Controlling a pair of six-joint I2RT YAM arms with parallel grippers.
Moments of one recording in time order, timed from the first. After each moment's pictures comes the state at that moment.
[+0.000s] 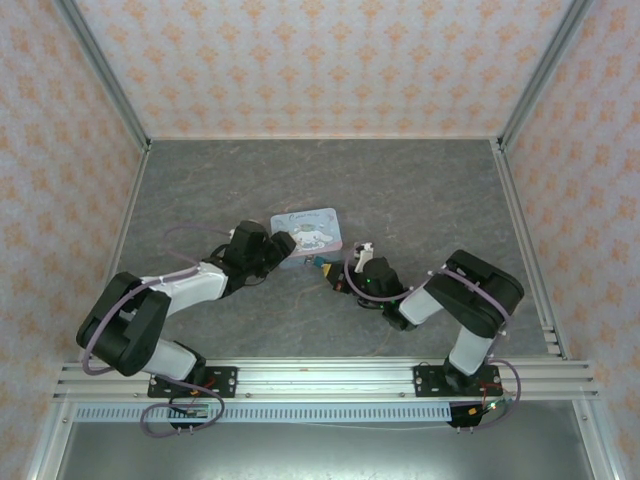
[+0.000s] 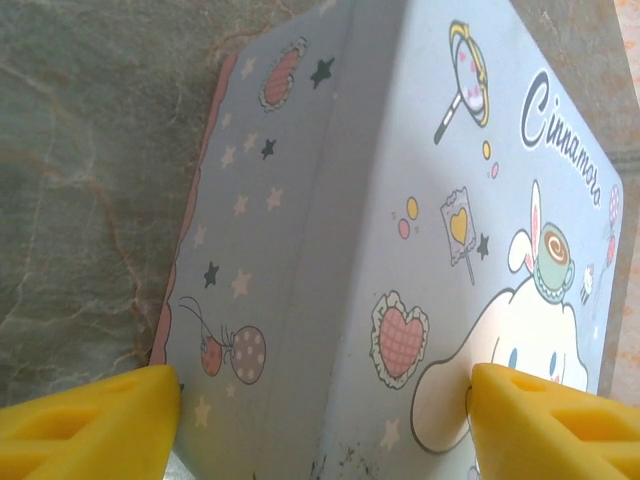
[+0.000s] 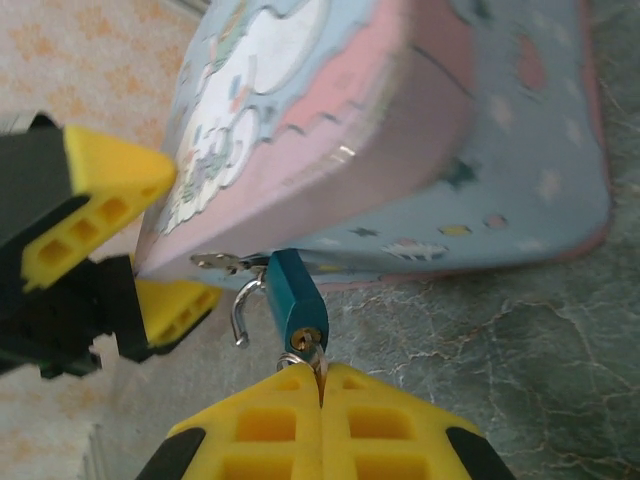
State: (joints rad) left arm -0.44 1.44 0.57 0.10 0.10 -1.13; right arm 0.78 1.75 0.37 1.01 -0.13 1.03
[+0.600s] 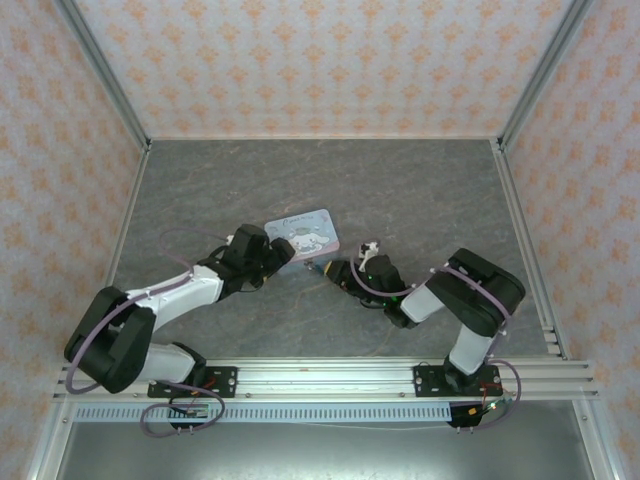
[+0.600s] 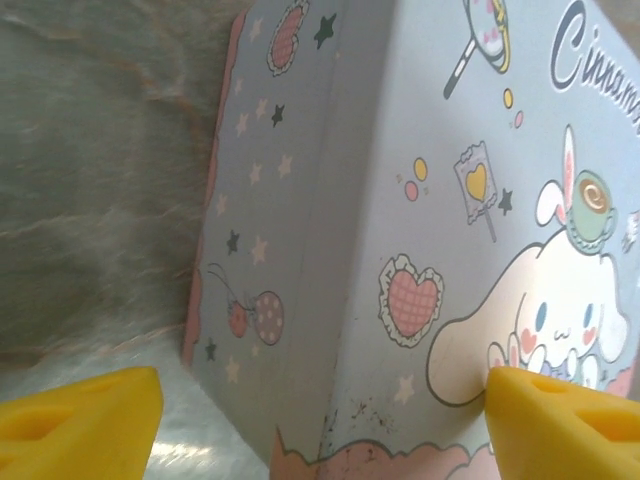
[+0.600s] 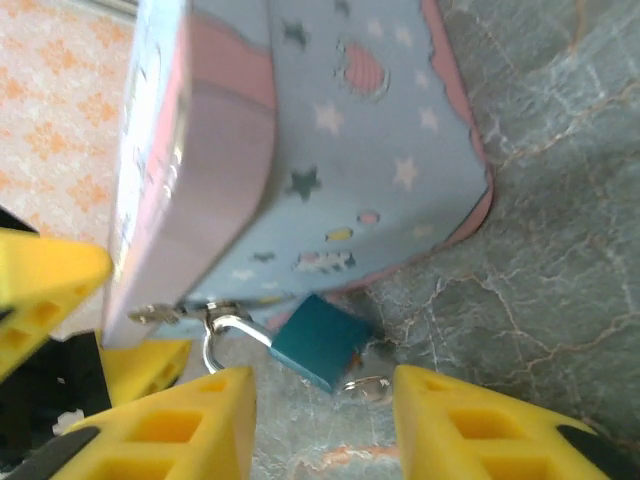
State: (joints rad) left arm -0.46 1.33 0.60 -0.14 0.05 -1.13; right arm 0.74 1.72 0.38 0.92 -0.15 1.13
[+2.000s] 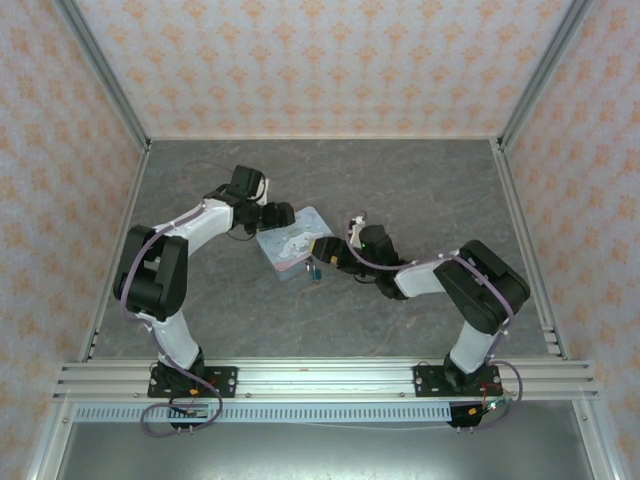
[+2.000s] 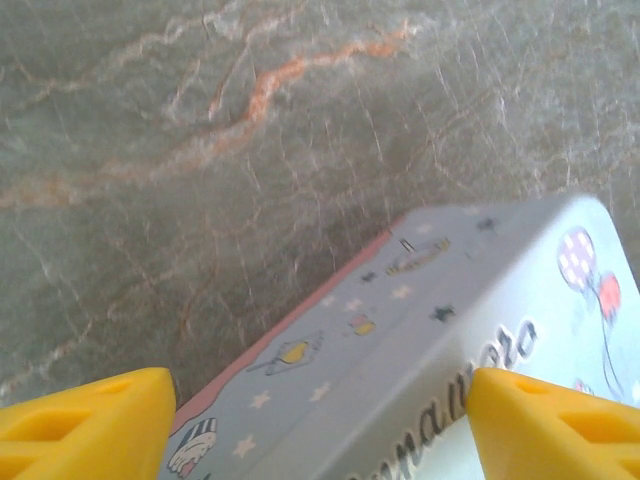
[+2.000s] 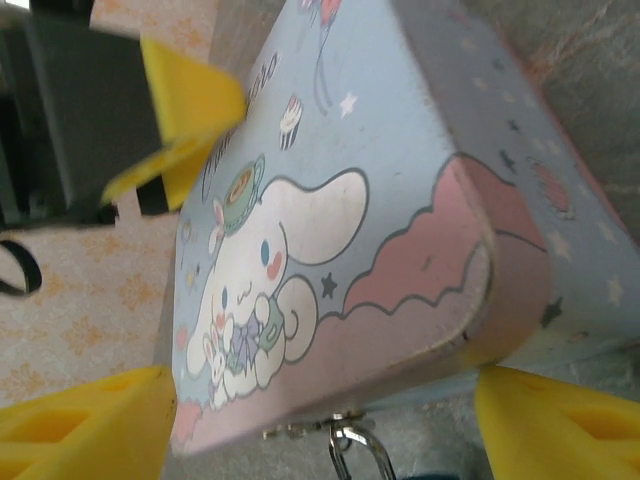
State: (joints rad) left arm -0.24 1.76 1.15 -0.42 0.29 -0.45; right arm 0.64 1.74 0.63 0.70 -0.38 0.96
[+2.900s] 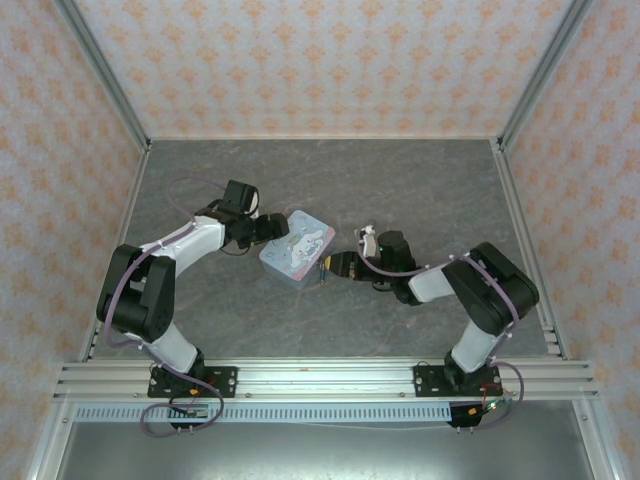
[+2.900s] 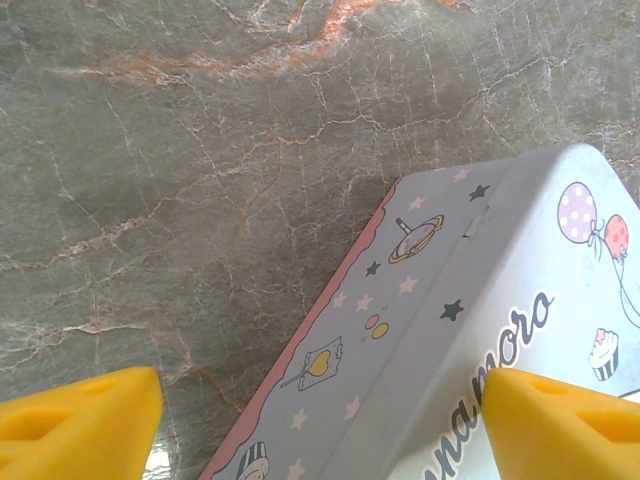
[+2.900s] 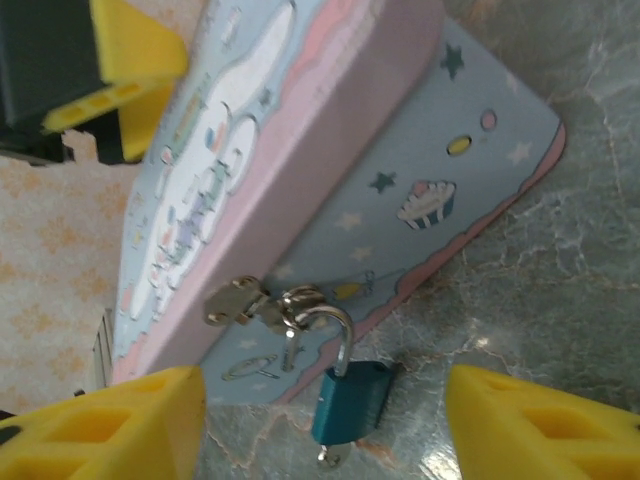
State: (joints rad) left arm -0.24 1.63 1.00 -0.39 0.23 -0.54; right arm 0.55 1.72 0.50 0.72 -0.59 0.75
